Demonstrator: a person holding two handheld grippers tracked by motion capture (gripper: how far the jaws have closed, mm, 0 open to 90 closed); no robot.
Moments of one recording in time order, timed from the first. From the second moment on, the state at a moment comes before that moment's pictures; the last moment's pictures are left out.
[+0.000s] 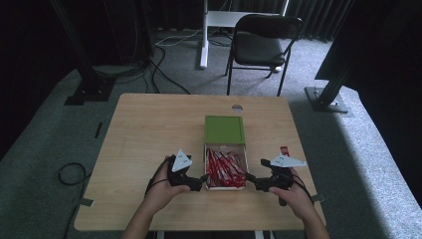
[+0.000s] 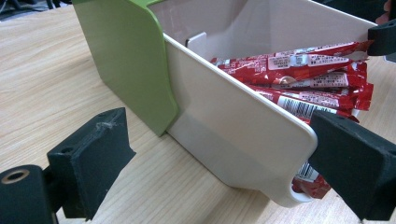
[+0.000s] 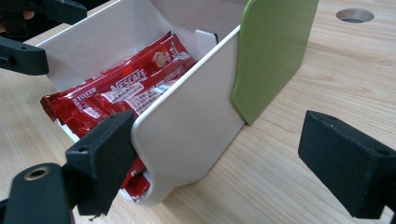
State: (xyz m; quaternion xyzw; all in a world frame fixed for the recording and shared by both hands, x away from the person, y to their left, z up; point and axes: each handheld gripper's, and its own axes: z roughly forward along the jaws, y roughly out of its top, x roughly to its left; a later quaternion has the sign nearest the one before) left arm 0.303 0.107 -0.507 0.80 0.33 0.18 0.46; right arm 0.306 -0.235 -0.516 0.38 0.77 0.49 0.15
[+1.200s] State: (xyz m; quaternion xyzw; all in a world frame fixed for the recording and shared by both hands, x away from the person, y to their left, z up) left arm 0.322 0.109 -0.502 0.81 0.33 0.18 0.46; right arm 0.320 -0.231 -0.511 0.38 0.77 0.49 0.16
